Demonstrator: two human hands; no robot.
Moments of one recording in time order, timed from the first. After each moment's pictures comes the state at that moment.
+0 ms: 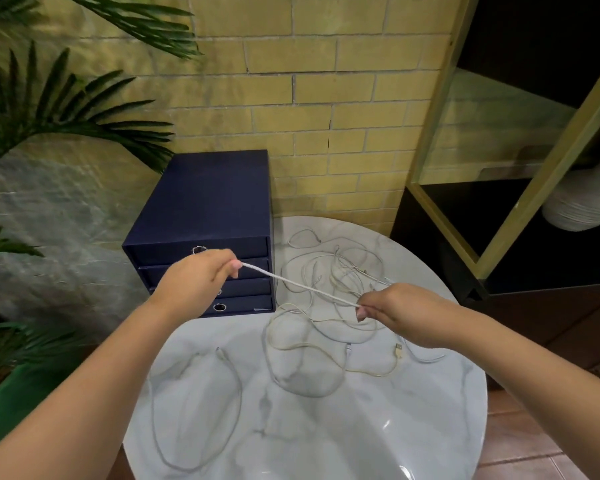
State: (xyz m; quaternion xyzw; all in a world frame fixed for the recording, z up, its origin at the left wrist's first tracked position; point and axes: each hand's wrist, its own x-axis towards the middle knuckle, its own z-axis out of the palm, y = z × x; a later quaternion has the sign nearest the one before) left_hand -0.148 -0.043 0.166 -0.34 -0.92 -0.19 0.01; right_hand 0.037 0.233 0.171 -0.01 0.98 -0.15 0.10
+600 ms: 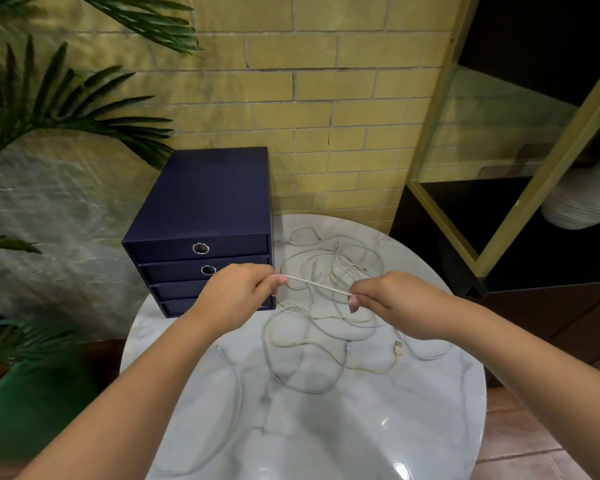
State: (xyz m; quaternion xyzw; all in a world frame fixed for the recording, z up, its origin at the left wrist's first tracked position) left_hand -0.117 -0.010 0.154 -0.39 -0.88 -0.25 -0.03; right_hand 0.033 0.215 0.195 -0.02 0.98 -0.17 0.09
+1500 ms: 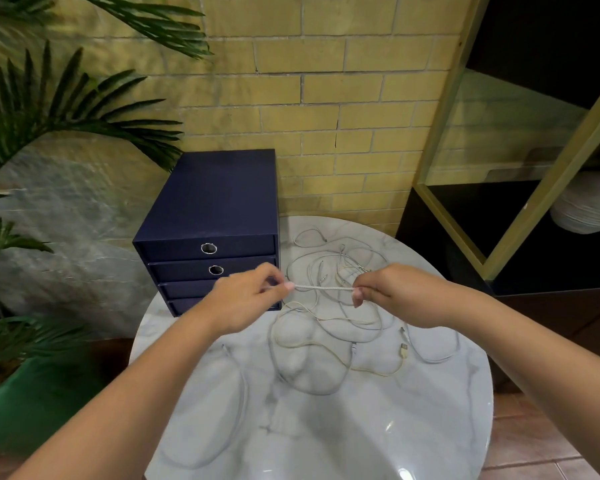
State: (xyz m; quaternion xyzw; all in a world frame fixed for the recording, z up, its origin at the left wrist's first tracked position) left_hand -0.114 -0.017 0.158 -0.35 -0.89 -0.25 -0.16; right_hand 0.022 0.215 0.207 -0.02 0.98 -0.17 0.12
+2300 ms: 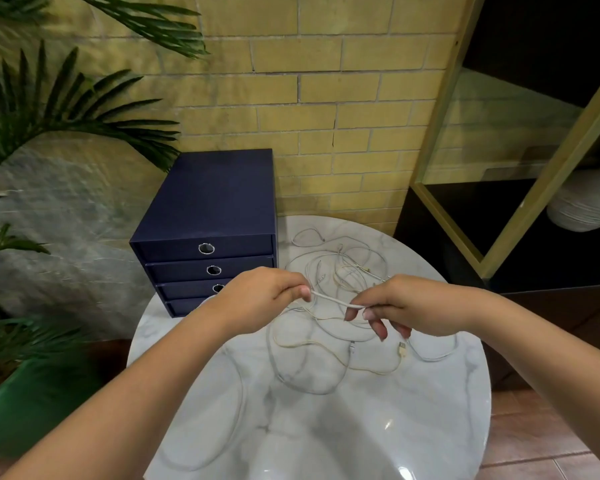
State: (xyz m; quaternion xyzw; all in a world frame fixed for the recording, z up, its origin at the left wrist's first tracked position) left_hand -0.101 0.001 0.169 -0.47 -0.85 -0.20 -0.11; right_hand 0.036 0.219 0.207 -0.05 0.93 -0.30 0.21
